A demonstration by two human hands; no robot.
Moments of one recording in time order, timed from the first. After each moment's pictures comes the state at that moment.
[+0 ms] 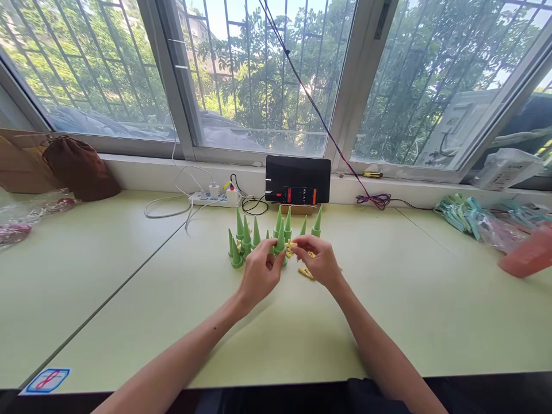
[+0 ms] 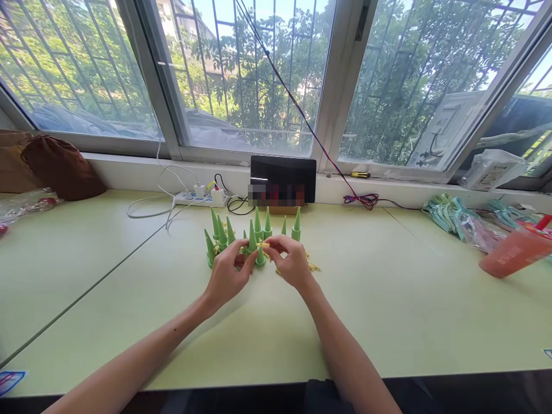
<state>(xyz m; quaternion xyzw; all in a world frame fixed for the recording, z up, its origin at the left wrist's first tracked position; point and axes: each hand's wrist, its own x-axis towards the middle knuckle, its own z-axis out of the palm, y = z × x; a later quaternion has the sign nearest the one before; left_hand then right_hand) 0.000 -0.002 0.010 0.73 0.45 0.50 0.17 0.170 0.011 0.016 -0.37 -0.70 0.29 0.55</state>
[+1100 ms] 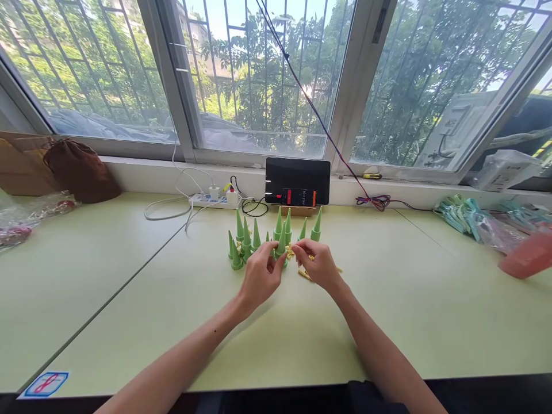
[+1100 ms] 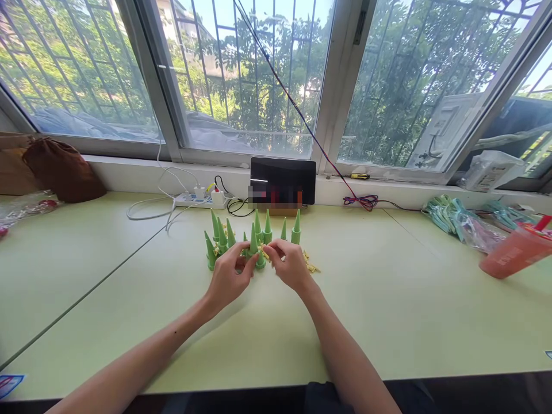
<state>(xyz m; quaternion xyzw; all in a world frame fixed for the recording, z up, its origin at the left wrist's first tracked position) -0.001 -0.001 0.006 0.73 0.44 0.49 0.15 0.168 0.008 0.018 -0.39 -0.72 0.27 0.51</state>
